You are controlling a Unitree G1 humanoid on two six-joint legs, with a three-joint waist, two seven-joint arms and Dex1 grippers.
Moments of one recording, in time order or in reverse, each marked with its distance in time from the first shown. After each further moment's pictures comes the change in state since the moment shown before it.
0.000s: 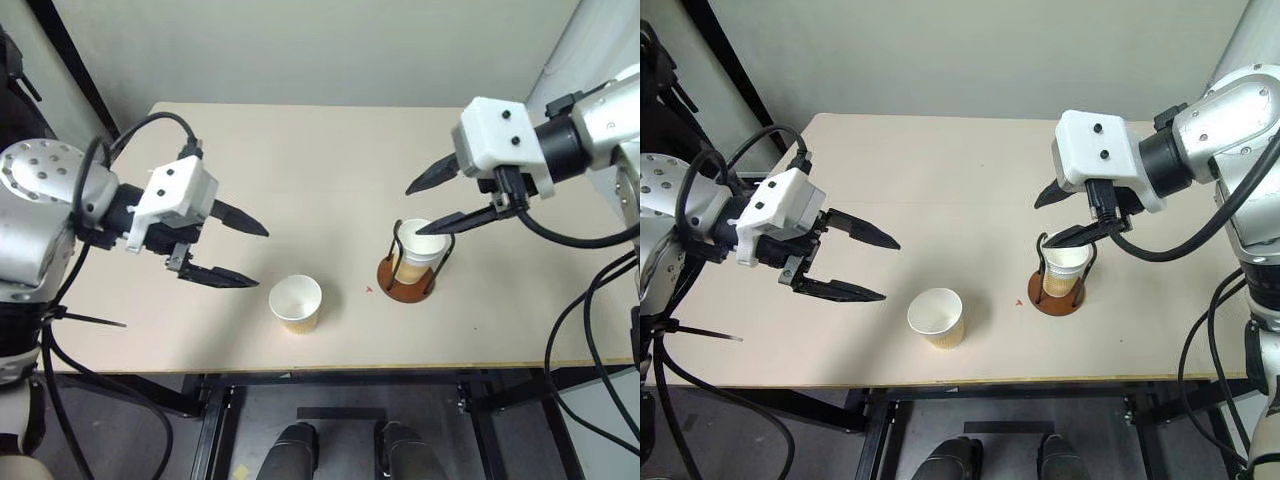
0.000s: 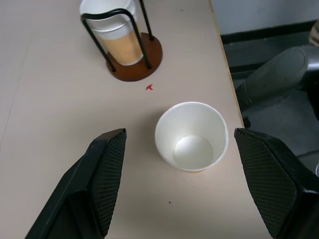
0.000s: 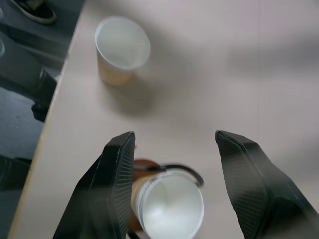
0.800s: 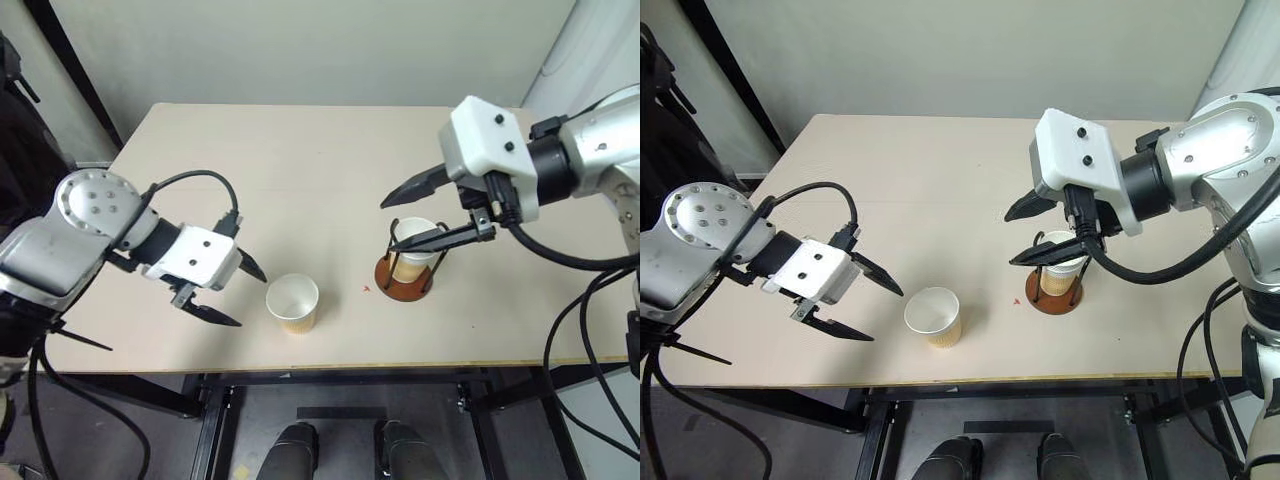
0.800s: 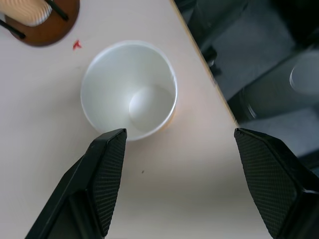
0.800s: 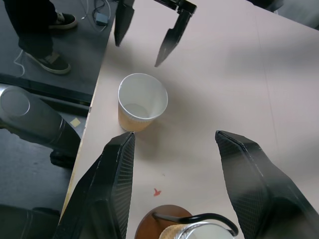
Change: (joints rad) left arm -0.059 0.087 -0.367 0.121 0.109 -0.474 -0.002; right arm 0.047 0.012 -0.037 -0.169 0.207 0.190 -0.200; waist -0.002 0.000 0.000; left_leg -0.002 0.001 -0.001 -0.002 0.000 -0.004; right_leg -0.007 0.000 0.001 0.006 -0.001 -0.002
